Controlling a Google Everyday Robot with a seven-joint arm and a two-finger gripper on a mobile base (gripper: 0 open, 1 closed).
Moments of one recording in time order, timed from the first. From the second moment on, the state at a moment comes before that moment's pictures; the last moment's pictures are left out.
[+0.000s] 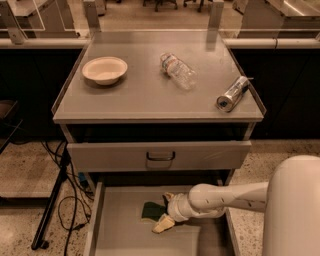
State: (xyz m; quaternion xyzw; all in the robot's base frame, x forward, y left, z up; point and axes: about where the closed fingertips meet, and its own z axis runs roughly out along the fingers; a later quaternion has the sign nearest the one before) arm 0.515 -0.012 0.353 -0.56 0.75 0.19 0.28
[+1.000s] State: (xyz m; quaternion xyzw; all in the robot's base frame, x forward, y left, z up) arm 0.515 -0.011 0.353 -0.56 0.75 0.19 0.28
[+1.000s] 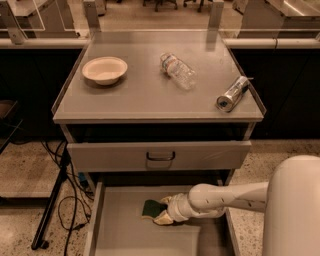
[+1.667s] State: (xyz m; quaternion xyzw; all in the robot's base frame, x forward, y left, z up) arm 0.515 -0.011 0.353 -0.56 0.75 0.19 0.28
